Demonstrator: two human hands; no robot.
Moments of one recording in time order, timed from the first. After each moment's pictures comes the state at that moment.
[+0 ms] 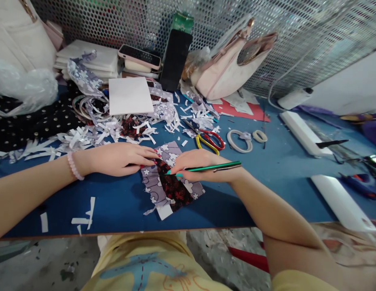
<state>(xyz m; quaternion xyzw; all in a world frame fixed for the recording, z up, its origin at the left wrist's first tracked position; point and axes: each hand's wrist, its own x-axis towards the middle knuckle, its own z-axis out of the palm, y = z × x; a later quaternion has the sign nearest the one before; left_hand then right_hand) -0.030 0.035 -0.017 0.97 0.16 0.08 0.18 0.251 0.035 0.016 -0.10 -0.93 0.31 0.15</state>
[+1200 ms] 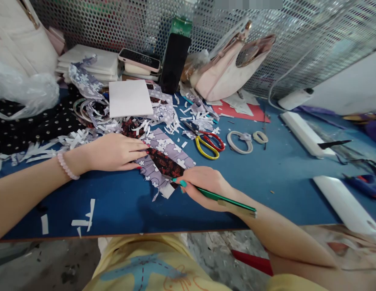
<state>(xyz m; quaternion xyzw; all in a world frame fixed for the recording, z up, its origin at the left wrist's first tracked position) -0.045 0.043 -0.019 0.98 0.19 0.07 -0.02 0.250 -0.016 0.005 -0.21 -0.93 0.16 0.27</state>
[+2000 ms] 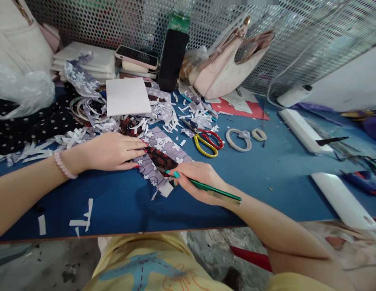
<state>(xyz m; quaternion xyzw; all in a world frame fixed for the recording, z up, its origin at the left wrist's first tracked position) -0.045 0.044 -0.018 0.98 0.20 0.06 0.00 0.247 -0.012 -0.002 -0.25 -0.91 0.20 0.25</state>
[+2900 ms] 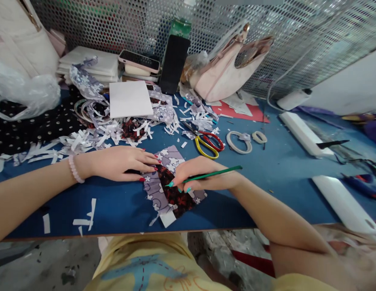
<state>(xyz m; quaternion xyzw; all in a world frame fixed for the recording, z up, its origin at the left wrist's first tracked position) -0.029 0.033 -0.018 0.97 0.11 0.09 0.18 0.255 0.027 0.011 -0.08 -0.87 0.47 0.15</state>
